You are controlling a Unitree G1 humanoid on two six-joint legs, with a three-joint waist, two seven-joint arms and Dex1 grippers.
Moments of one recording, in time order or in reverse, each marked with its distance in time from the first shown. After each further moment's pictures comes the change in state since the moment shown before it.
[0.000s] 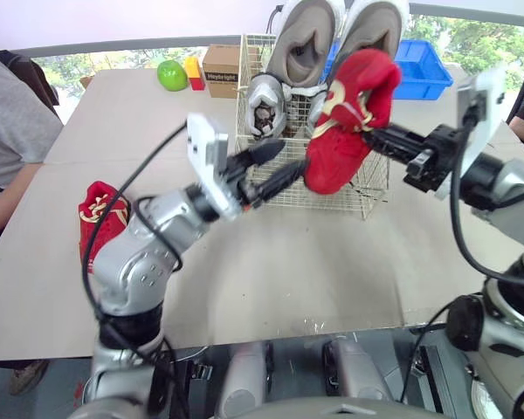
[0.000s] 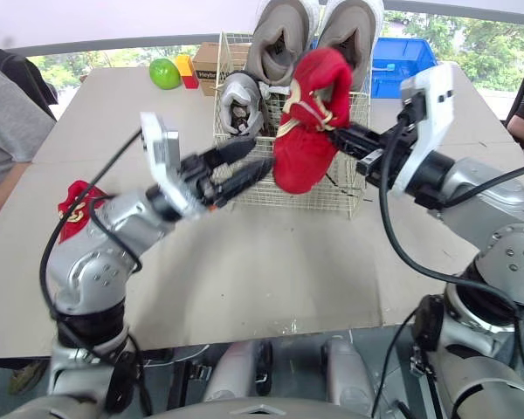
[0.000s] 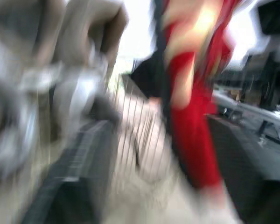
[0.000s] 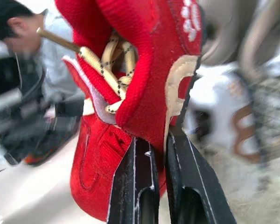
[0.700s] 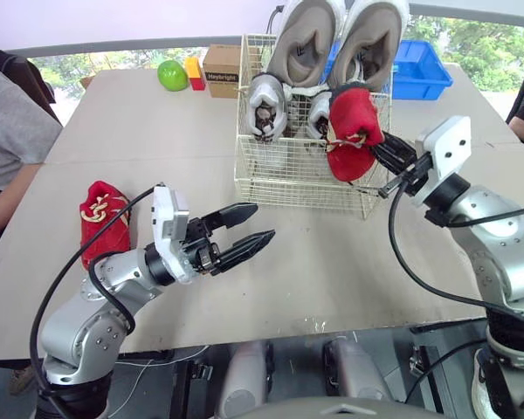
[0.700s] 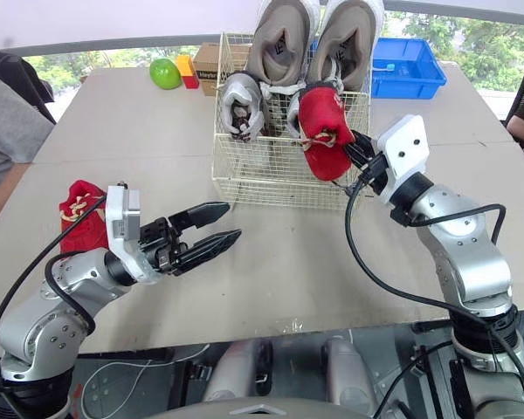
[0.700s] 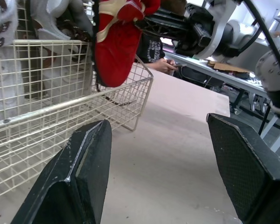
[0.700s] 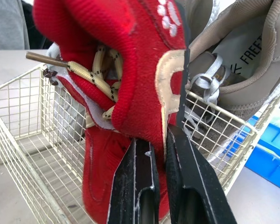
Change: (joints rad) left arm 0.301 0.139 0.095 -0.078 -0.032 -0.171 -0.246; right arm 0.339 -0.104 0.464 0.181 -0.549 -0.902 0.071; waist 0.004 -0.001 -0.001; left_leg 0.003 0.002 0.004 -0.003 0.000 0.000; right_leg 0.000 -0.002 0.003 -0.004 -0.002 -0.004
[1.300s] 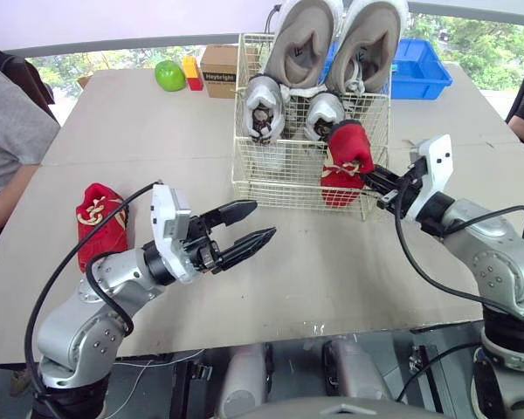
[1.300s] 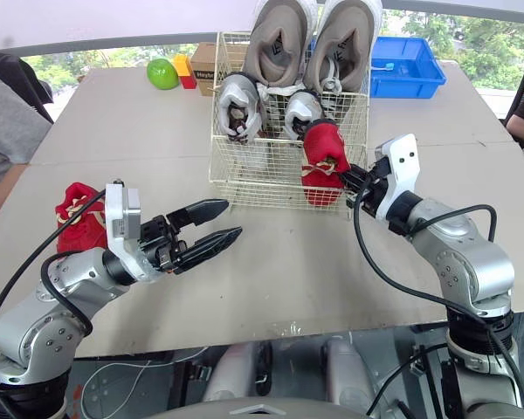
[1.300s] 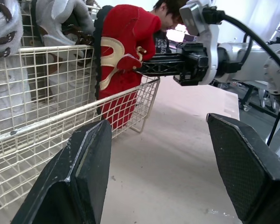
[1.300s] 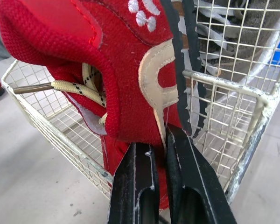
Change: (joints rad) left arm 0.013 0.010 -0.001 -0.040 -0.001 -0.001 0.060; right arm 0.000 0.072 -0.107 0.008 0.278 0.390 -0.038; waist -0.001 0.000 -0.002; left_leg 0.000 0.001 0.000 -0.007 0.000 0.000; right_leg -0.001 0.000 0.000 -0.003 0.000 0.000
